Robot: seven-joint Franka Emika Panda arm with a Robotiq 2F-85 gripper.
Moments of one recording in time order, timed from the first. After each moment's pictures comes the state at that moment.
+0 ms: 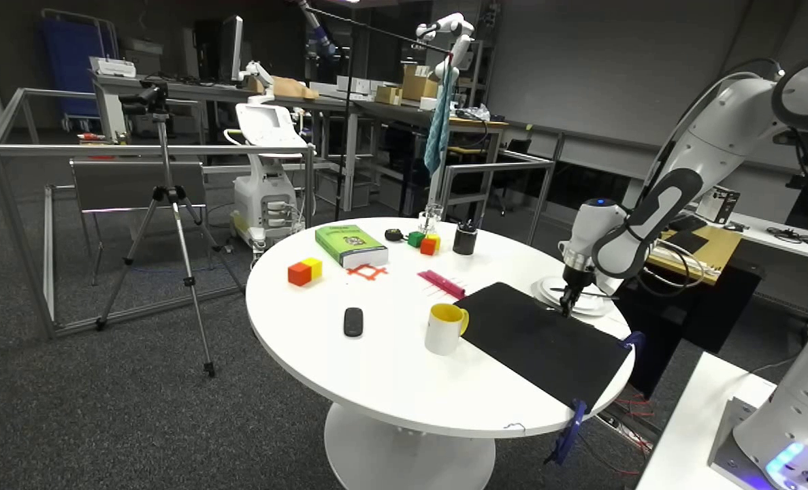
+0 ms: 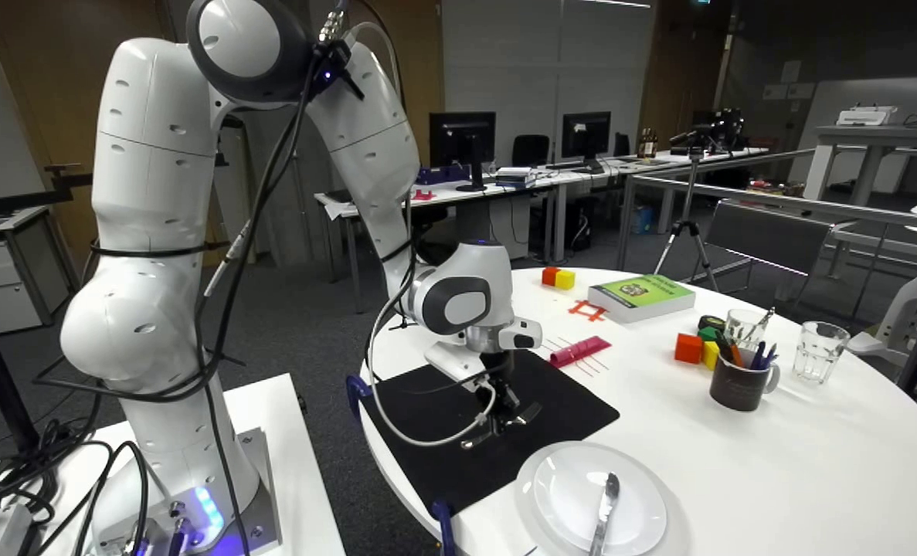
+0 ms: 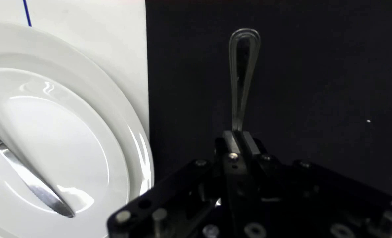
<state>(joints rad) -0.05 0.33 -0.15 -2.48 -0.29 2.85 -0.01</state>
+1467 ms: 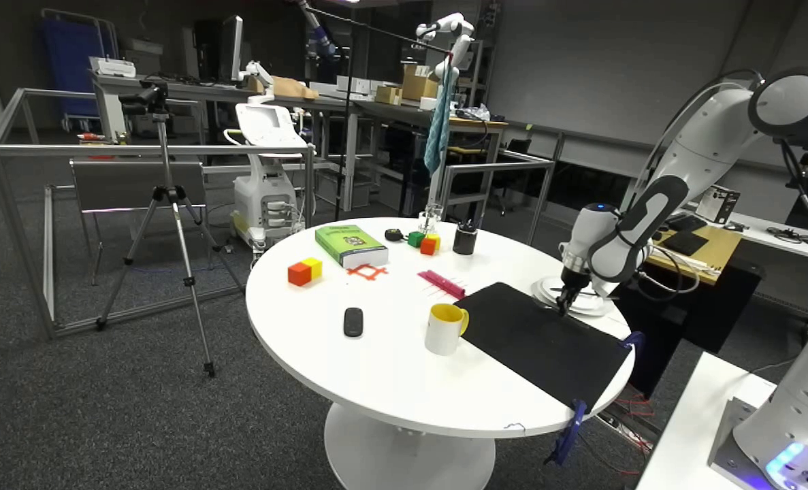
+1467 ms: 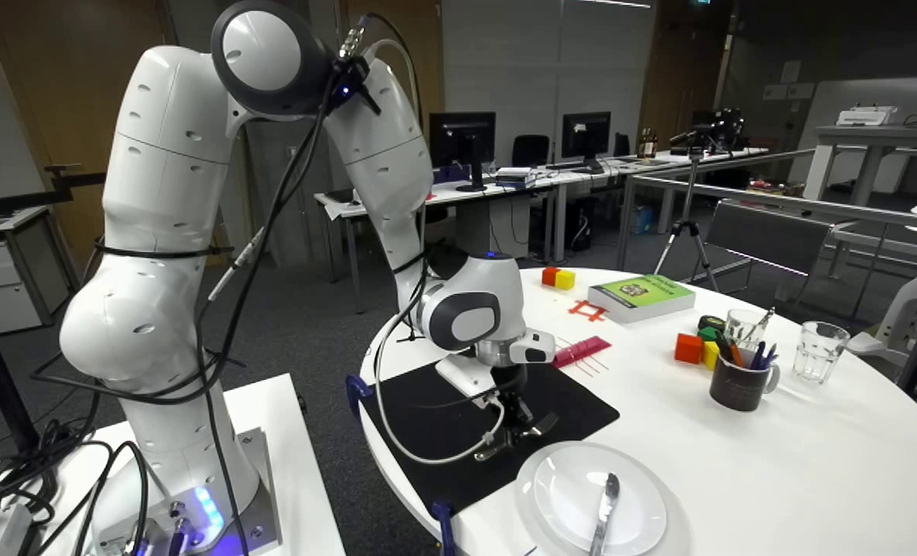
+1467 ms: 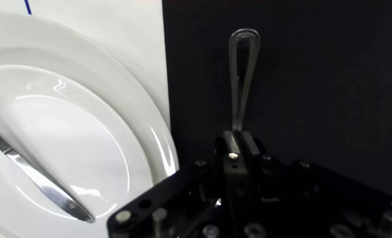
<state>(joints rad) -0.06 0.41 -0.18 -2.44 -0.25 2.92 -0.01</state>
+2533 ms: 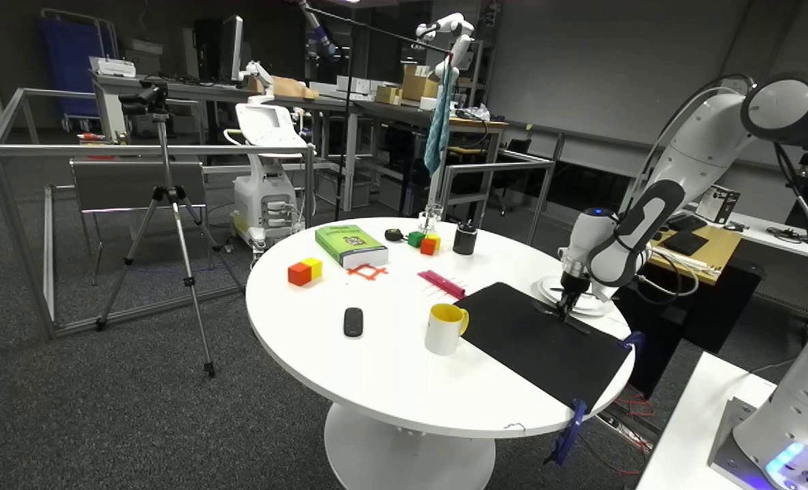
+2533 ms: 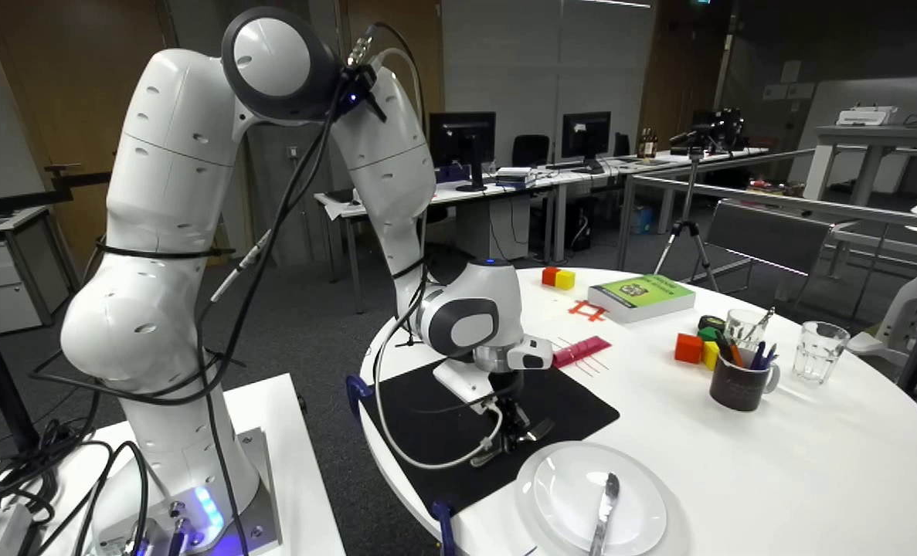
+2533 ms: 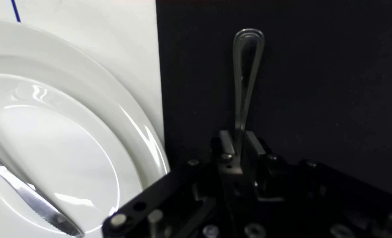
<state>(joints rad) -0.05 0.44 -0.18 -2.43 -0.25 2.93 -0.02</state>
